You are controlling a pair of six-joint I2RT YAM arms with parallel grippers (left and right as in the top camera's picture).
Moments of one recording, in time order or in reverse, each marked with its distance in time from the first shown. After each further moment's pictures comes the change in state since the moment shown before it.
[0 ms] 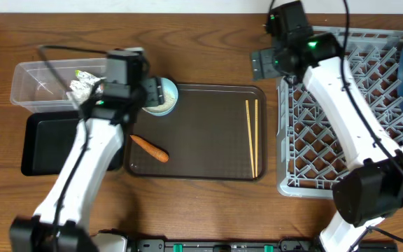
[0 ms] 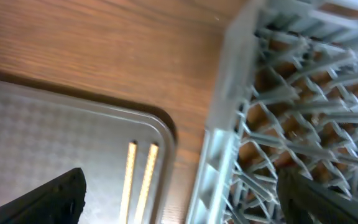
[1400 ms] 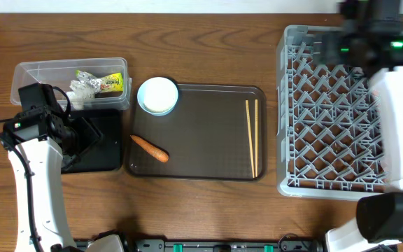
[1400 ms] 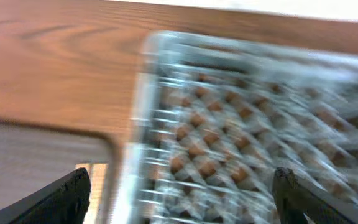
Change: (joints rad) left arm 0.535 -0.157 -0.002 -0.652 0.128 -0.167; right arm -0.230 -0.146 0.004 0.049 -0.160 -0.156
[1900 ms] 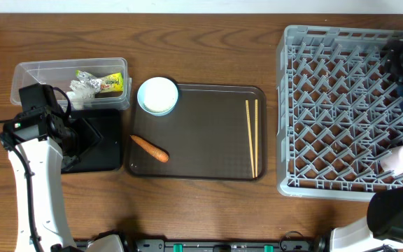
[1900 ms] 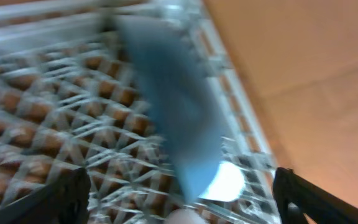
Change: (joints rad) left arm 0.000 0.000 0.000 -0.016 0.000 0.003; right arm -0.305 0.000 0.000 -0.055 0.494 0.043
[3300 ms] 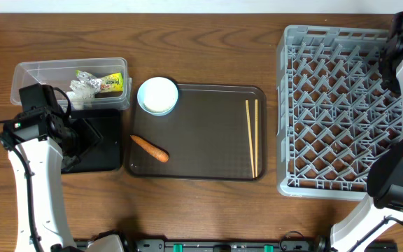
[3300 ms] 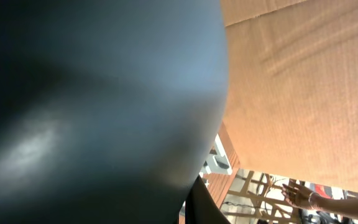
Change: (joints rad) left arm 0.000 0.000 0.000 -0.004 0.000 0.000; right arm -0.011 0.223 0.002 -0.157 0.439 0.114
